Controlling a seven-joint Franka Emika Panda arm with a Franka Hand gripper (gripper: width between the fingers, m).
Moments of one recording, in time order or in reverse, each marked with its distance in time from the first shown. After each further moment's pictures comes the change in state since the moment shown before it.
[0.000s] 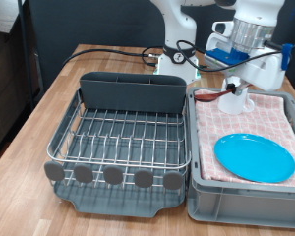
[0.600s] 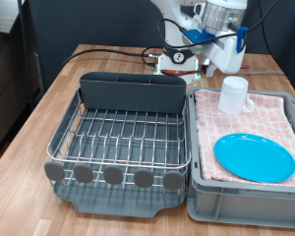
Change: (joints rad) arm -0.022 -0.197 -0.079 -0.113 0.047 -0.167 0.120
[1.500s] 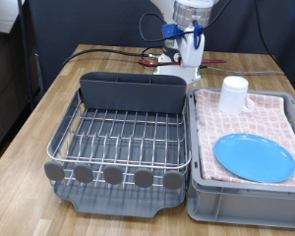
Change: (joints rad) arm -0.023 -0.147 -0.126 -0.171 0.022 -0.003 0.019
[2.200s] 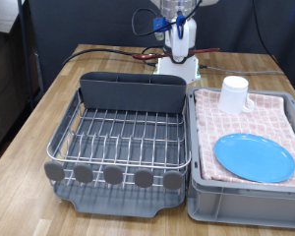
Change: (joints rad) arm 0.019 -0.083 -0.131 -0.025 0.124 -0.074 -0.137
